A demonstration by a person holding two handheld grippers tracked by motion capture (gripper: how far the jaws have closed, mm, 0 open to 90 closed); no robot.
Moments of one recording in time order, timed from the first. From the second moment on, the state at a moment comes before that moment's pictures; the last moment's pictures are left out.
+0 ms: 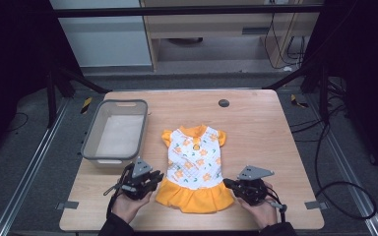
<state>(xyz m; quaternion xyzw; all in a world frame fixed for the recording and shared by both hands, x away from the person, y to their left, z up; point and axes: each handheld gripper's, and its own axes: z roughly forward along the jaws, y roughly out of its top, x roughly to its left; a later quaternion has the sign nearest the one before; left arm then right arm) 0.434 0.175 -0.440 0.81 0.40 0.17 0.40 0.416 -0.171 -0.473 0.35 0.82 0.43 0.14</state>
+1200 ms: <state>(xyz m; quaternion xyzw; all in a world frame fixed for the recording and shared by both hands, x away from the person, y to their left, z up) 0.507 0.130 -0.486 0.83 0.41 0.17 0.33 0.431 -0.146 -0.494 0.34 0.84 0.39 0.12</state>
